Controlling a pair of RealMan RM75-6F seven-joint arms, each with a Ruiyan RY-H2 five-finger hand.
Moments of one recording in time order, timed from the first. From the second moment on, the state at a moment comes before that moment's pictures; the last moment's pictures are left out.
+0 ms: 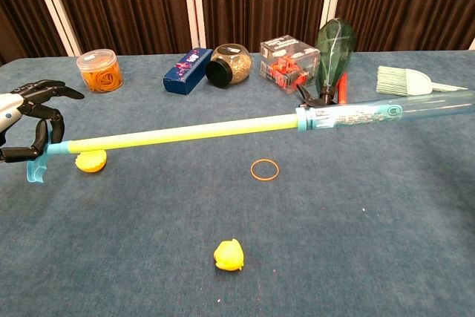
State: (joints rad) left arm -0.44 -1.83 0.03 -0.59 1.62 1.47 -0.48; right arm 0.29 -1.40 0.19 -1.62 -1.32 1.39 -0.24
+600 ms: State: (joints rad) left arm -0.46 -1.85 0.02 -0.59 1.62 1.42 -0.52; right arm 0.29 -1.41 0.17 -1.60 -1.31 1.35 -0.22
